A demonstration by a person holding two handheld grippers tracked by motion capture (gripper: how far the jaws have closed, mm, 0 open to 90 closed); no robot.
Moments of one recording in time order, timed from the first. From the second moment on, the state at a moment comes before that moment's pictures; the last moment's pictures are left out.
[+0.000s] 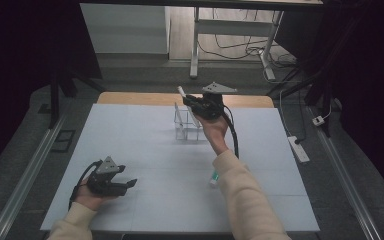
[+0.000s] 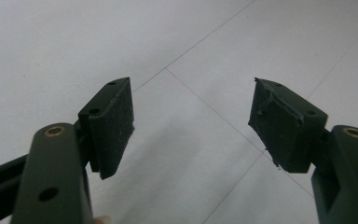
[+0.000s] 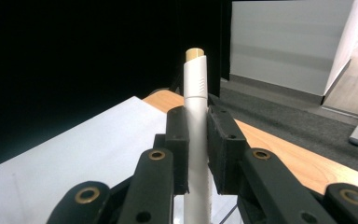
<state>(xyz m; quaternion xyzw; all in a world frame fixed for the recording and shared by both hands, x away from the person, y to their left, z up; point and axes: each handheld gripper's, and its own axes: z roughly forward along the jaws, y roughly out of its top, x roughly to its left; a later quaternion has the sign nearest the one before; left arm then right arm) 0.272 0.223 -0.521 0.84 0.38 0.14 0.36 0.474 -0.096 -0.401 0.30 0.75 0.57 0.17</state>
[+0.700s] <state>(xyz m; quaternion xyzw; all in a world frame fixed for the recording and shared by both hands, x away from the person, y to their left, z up) 0.272 0.223 -0.521 0.84 0.38 0.14 0.36 0.504 -0.088 -0.415 0.31 0.73 0.58 0.18</state>
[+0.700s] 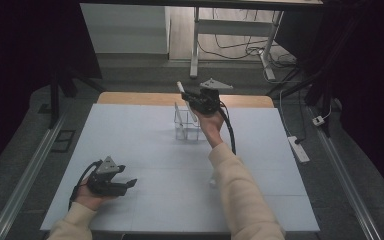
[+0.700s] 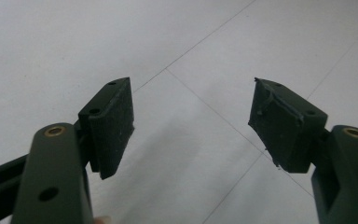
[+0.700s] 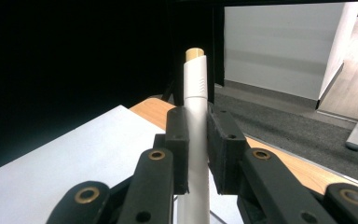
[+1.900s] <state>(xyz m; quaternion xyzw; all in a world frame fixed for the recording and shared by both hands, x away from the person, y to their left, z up) 0.273 0.224 -0.520 0.84 0.39 0.14 0.36 0.481 -0.132 -0.423 0.29 0.78 0.53 0.16</state>
